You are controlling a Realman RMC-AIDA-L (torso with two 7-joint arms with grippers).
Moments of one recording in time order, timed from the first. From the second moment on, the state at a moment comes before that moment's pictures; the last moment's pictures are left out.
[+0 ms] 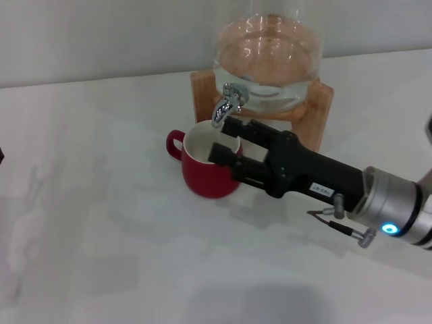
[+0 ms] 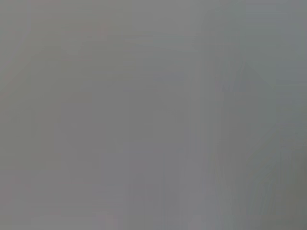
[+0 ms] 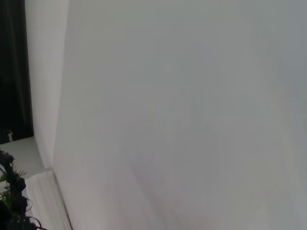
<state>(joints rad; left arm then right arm) -0.28 -2.09 2.22 0.30 -0.78 1.26 0.14 0.67 2.03 -0.84 0.18 -1.32 -1.73 0.79</state>
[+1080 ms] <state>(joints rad) -0.30 -2.09 2.22 0.29 -0.77 1.26 0.14 0.70 2.03 -0.66 0.19 -1.46 -1.58 0.79</state>
